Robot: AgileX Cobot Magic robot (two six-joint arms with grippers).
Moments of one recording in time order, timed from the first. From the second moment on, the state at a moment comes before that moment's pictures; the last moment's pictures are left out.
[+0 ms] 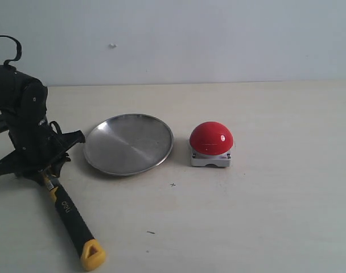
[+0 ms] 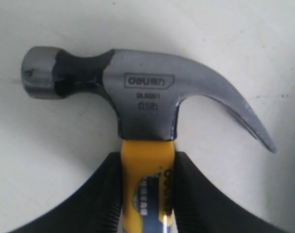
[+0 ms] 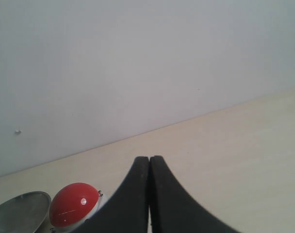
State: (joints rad) left arm -0.30 2.06 -1.22 0.21 0.74 -1.04; right arm -0.08 0.01 0.00 -0.44 0.12 0.76
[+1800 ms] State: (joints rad) left arm -0.06 1.90 -1.28 -0.27 0.94 -0.11; right arm -0.08 0.01 0.00 -0.44 0.12 0.76
